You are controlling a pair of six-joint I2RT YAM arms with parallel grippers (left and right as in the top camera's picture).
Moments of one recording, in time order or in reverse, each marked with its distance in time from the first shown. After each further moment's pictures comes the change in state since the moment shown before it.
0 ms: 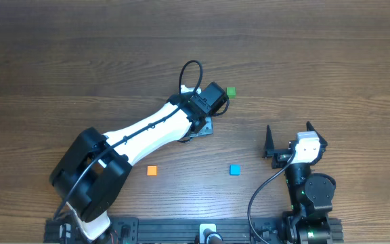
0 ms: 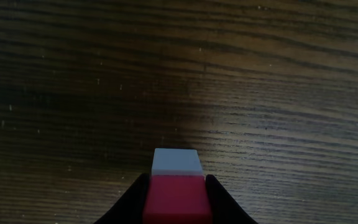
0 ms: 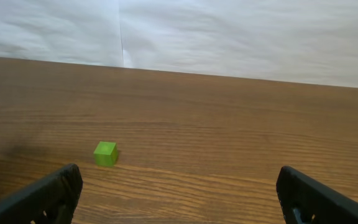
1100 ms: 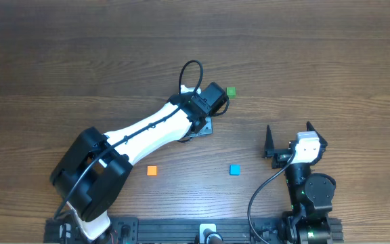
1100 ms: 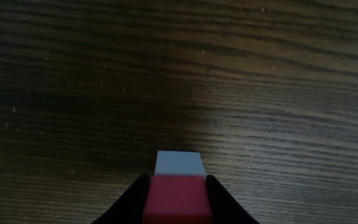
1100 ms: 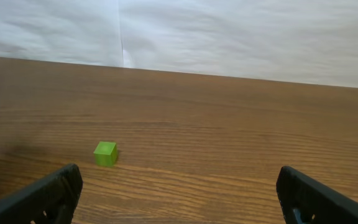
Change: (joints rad) left arm 0.000 0.003 0.000 0.000 -0.011 0.000; right arm 0.000 0.000 0.000 0.000 0.000 0.000
